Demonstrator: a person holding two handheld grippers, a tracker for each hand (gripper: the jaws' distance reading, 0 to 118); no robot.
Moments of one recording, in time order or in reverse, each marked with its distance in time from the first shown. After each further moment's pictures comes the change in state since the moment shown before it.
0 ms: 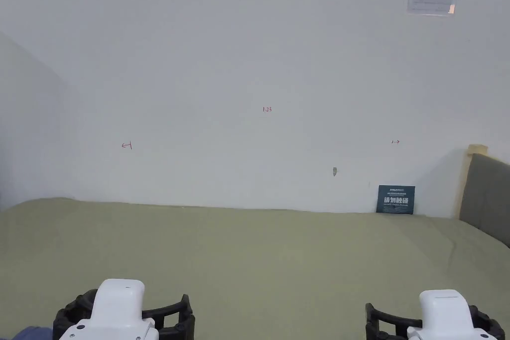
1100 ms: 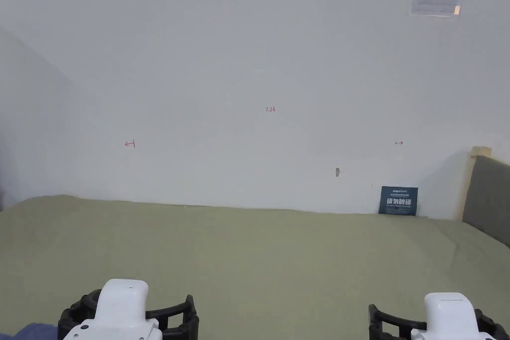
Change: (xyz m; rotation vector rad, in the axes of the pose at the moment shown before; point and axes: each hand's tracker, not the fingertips) left arm 0.000 -0.002 0.001 -0.003 -0.014 0.017; right arm 0.001 -0.001 0.000 0.001 0.001 -0.015
